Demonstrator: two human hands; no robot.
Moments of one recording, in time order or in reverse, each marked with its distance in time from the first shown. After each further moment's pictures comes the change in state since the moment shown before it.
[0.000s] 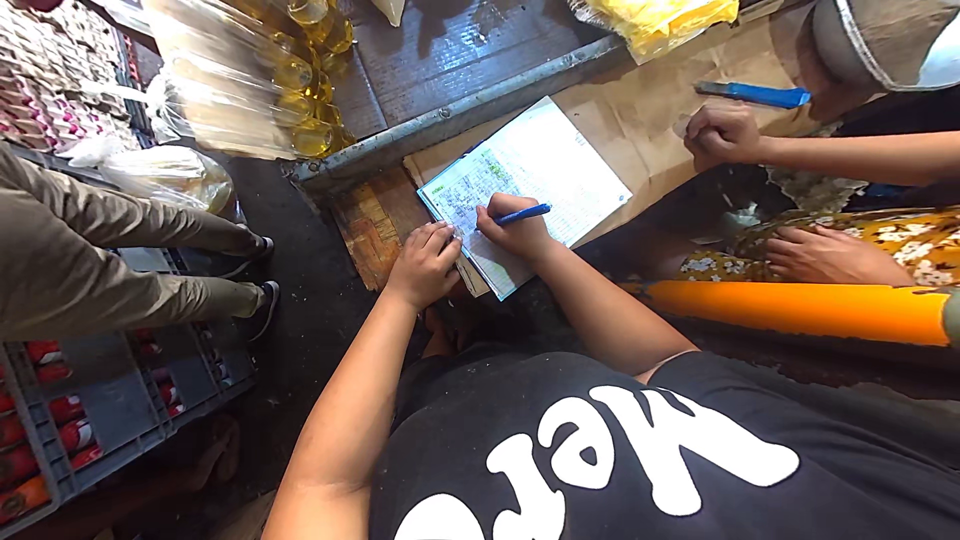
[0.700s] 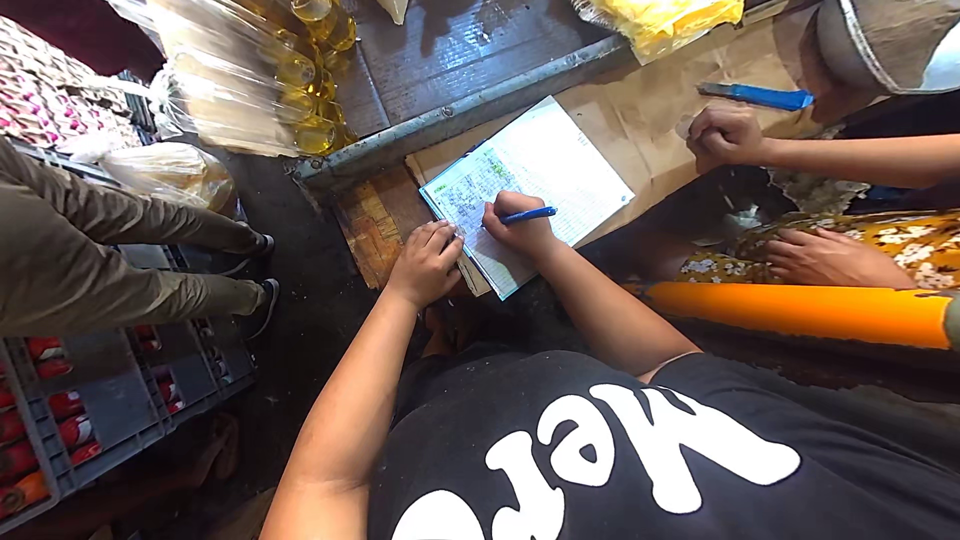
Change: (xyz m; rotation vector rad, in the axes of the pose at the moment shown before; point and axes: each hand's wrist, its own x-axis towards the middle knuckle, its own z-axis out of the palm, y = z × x) left_hand -0.001 -0.001 0.002 0.003 0.010 0.012; right_hand -0.001 0.002 -0.001 -0.008 0.069 -0.052
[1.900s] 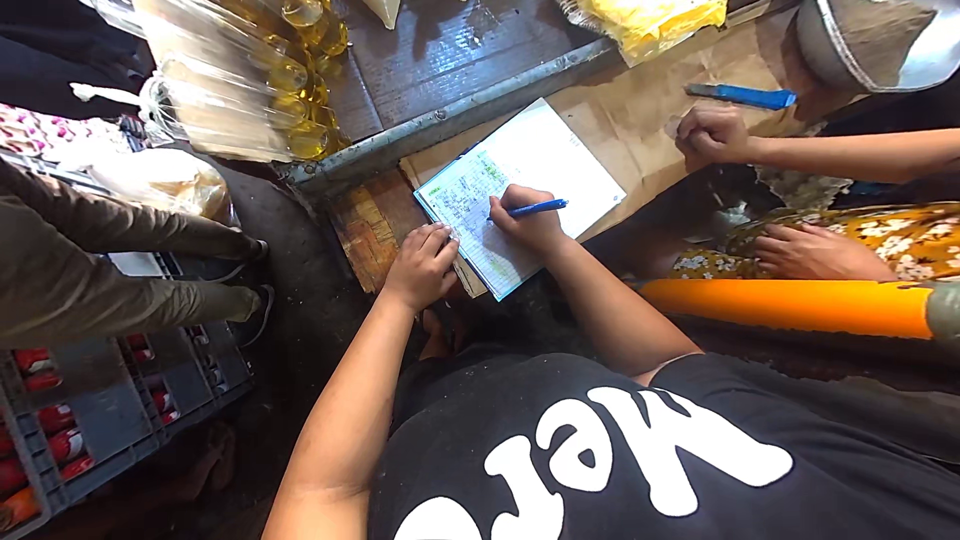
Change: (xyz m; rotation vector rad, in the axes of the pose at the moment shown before) left_hand 0.001 0.001 -0.003 -0.006 -0.014 -0.009; right_hand 0.002 0.007 -0.019 -0.056 0.003 0.083
